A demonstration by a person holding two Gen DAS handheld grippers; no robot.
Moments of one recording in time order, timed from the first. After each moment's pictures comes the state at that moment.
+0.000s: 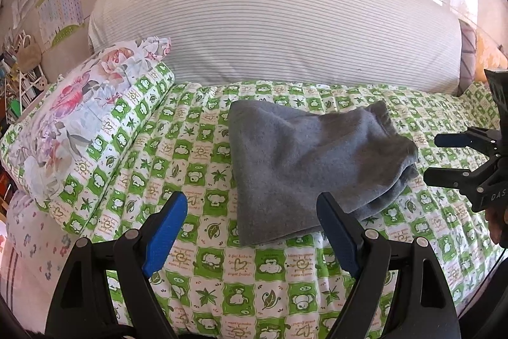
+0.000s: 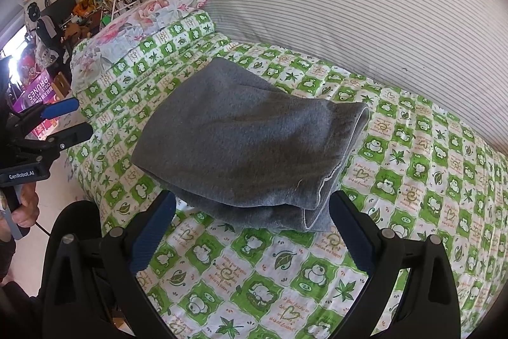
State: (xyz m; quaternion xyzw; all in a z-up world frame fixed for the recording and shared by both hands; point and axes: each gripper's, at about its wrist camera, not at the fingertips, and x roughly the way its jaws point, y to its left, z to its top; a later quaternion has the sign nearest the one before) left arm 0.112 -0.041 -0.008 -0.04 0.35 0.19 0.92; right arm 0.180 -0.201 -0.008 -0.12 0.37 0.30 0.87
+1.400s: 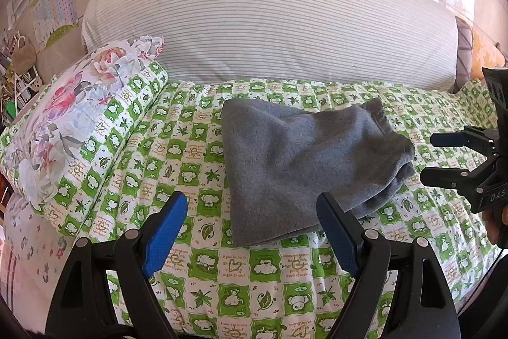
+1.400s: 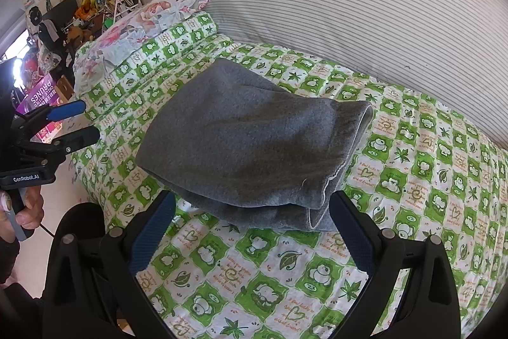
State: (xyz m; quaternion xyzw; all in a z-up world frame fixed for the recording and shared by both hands) left arm 0.114 -0.041 -0.010 -0.04 0.36 0.18 0.92; right arm 0.176 -0.199 -0.010 -0.11 0.37 0.30 0.87
